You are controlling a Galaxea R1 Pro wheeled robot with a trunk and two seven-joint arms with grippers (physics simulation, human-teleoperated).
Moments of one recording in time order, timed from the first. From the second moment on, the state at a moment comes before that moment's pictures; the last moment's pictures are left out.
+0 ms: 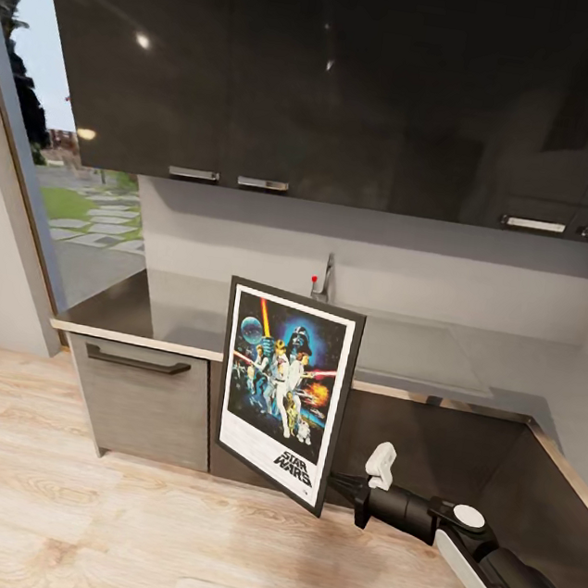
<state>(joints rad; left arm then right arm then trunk) 0.06 0.18 0.24 -0.89 0.00 0.23 -0.36 -0.46 -0.46 0.58 -1.20 -0.56 0.14 0.66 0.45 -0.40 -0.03</state>
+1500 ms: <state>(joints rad) 0.06 0.18 0.24 -0.89 0.00 0.23 -0.36 -0.46 -0.46 0.58 -1.20 -0.55 0.14 0.66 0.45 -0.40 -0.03</state>
